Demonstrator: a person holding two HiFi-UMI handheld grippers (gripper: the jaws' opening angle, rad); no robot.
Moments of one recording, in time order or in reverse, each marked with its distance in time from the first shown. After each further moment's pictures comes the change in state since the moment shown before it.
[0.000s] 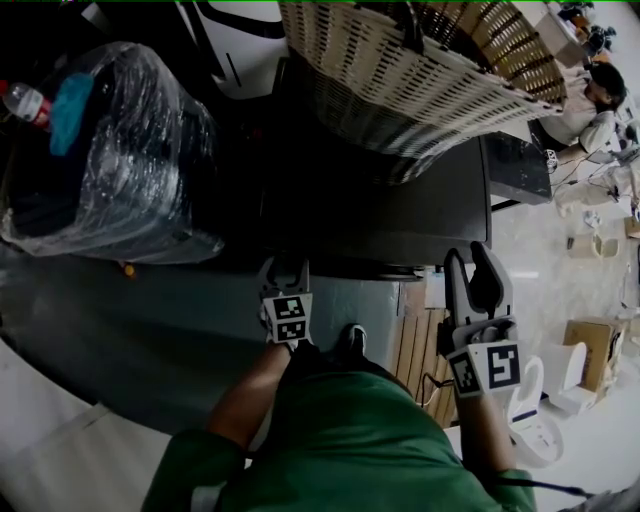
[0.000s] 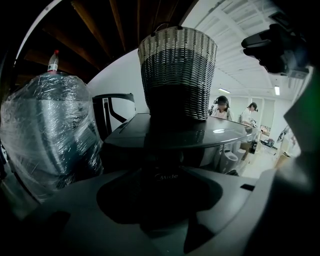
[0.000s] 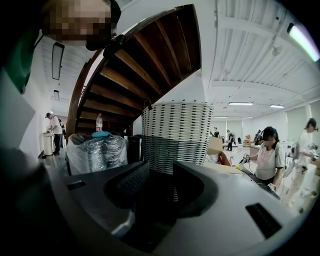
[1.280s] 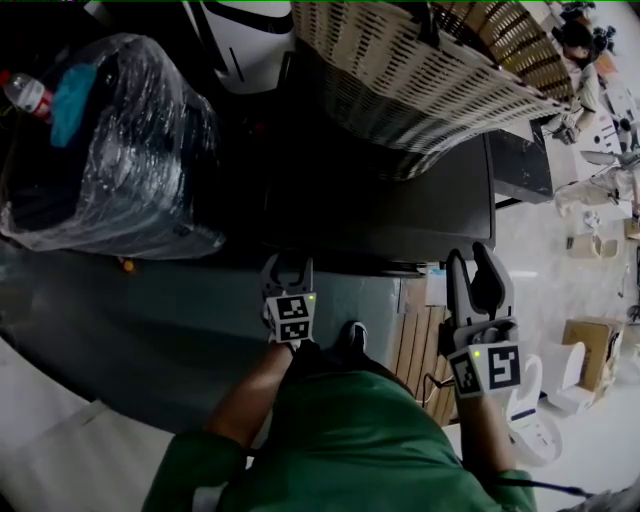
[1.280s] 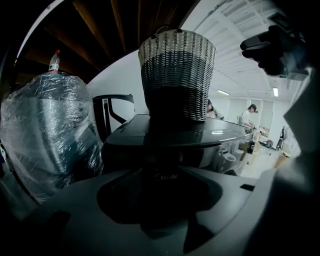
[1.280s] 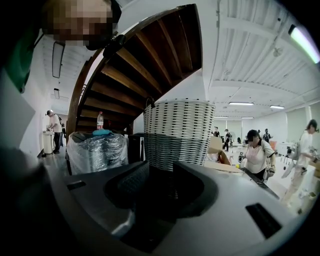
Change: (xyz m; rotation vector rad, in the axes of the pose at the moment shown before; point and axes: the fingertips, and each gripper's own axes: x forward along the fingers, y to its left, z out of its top) left arm -0.007 -0.001 -0.003 -0.005 -0.016 -0.011; right arm -0.002 0.012 -0.007 -0.011 0.012 0.002
